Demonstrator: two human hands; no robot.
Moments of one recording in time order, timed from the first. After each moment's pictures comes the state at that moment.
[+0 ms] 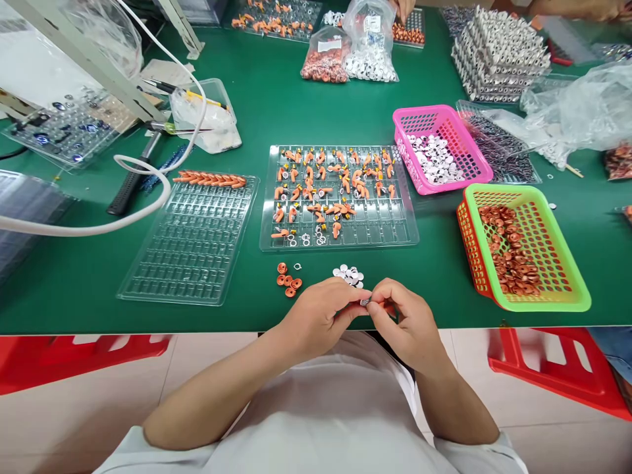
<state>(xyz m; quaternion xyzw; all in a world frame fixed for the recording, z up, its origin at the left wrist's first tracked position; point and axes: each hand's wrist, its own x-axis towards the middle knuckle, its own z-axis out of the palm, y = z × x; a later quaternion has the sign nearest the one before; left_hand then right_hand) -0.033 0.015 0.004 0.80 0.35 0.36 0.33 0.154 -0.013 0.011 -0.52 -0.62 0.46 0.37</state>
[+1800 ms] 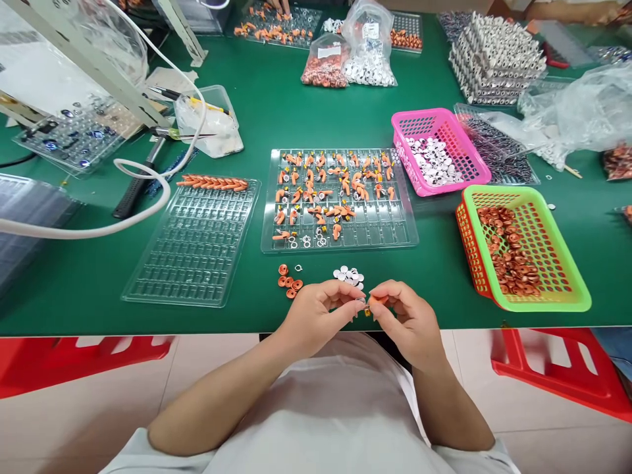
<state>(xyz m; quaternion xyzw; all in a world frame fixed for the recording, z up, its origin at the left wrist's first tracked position) -0.027 0.009 0.009 0.49 0.48 0.33 0.64 0.159 -0.021 -0.008 -0.52 -0.57 0.48 0.42</state>
